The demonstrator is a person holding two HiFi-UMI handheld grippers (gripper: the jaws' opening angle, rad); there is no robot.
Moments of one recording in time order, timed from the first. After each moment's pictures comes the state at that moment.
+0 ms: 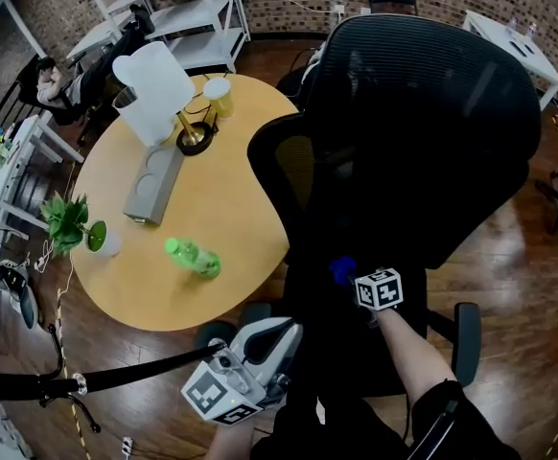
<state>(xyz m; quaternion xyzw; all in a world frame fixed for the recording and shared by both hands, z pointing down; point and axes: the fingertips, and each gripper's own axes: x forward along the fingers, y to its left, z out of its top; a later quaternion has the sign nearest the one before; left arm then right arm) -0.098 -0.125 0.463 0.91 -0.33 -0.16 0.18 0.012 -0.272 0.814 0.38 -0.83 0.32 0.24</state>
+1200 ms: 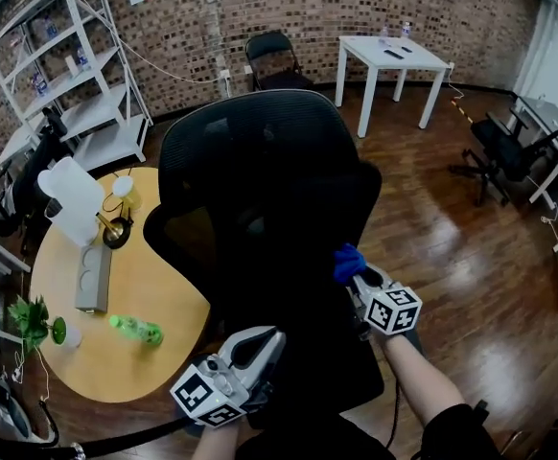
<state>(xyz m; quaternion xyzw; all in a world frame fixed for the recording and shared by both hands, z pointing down) 0.031 -0.121 0.400 0.96 -0.14 -0.17 0.19 0.234 -0.238 0.567 0.59 -0.77 0.22 -0.03</state>
